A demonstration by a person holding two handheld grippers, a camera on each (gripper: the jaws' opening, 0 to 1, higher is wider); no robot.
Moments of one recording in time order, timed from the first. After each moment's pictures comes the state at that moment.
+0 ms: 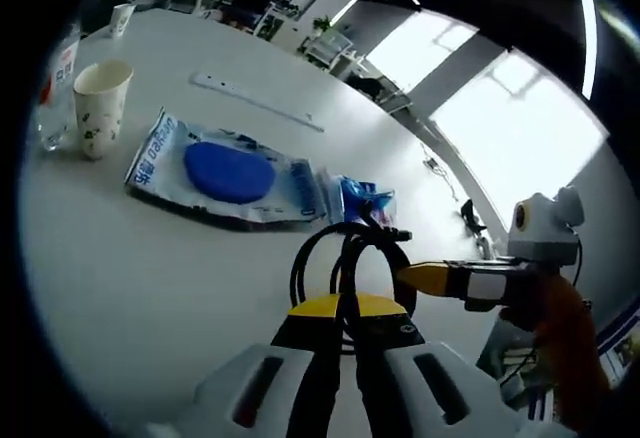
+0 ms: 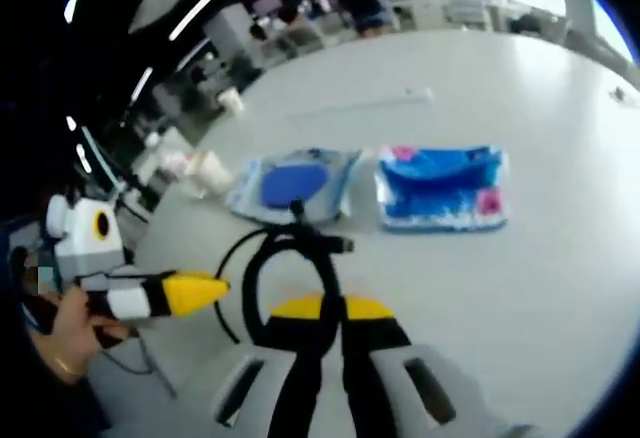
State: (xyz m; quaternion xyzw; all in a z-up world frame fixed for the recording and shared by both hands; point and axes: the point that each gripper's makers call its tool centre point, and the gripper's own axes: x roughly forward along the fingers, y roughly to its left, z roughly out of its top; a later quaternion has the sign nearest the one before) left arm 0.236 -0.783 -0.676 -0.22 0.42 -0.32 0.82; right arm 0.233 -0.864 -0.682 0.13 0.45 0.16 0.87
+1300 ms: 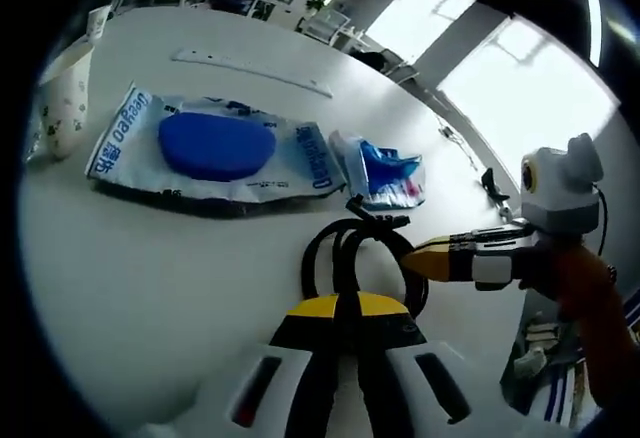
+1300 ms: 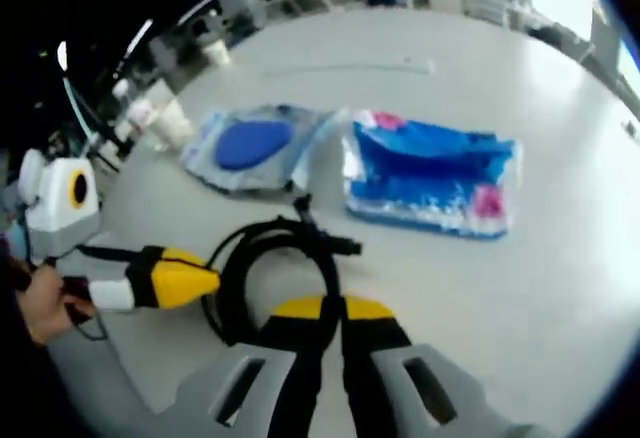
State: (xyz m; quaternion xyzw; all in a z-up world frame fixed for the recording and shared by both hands) left arm 0.251 -0.804 -0.730 -0.16 0.45 -0.32 0.82; right arm 0.253 -0.886 -0.736 0.02 0.50 0.16 0.85
